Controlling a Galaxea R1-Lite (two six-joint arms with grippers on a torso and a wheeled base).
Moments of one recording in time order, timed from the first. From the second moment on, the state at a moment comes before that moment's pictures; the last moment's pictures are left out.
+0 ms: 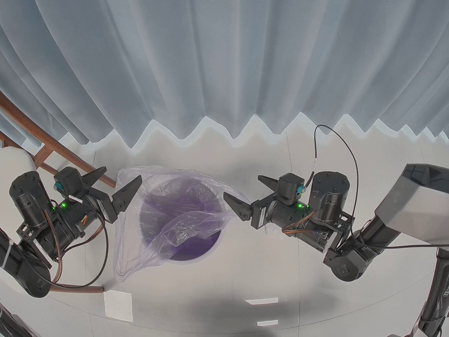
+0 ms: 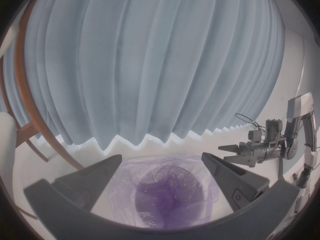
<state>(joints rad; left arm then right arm) -0.22 1.66 -0.30 -1.38 -0.18 -0.04 0.67 2.15 -0.82 -1.27 0.07 0.08</state>
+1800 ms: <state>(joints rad) -0.14 1.93 -0.25 -1.55 -0.15 0.00 0.54 2.63 -1.47 -1.16 0.14 0.06</state>
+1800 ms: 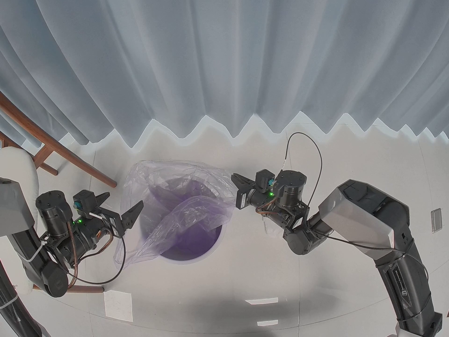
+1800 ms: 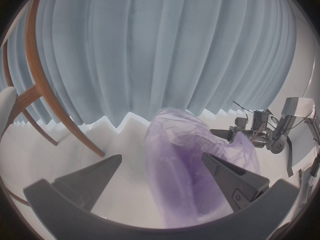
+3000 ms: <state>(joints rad) -0.01 2.14 -0.38 -1.55 -0.15 -0.01 0.48 2.66 -1.43 -1.24 0.14 0.06</state>
